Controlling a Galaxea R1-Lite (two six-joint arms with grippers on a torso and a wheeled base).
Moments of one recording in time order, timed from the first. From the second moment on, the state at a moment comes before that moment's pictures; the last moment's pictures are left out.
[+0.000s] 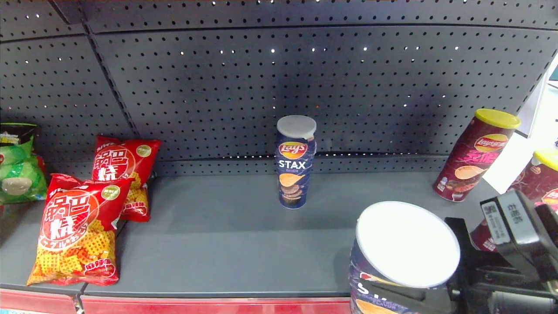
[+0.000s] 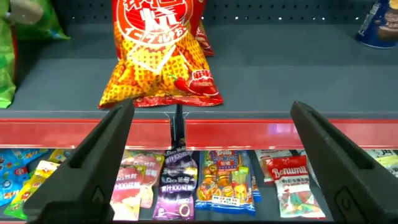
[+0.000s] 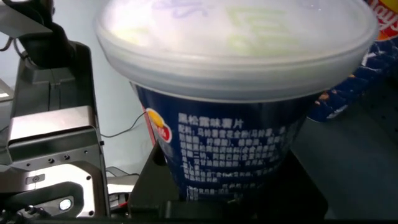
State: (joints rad) left arm 0.00 0.00 0.00 0.00 0.01 -0.01; right arm 0.83 1.27 -0.51 -0.50 0.32 -0.31
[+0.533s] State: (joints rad) left arm 0.00 0.00 0.00 0.00 0.00 -0.02; right arm 0.82 1.24 -0.49 -0.50 0.32 -0.30
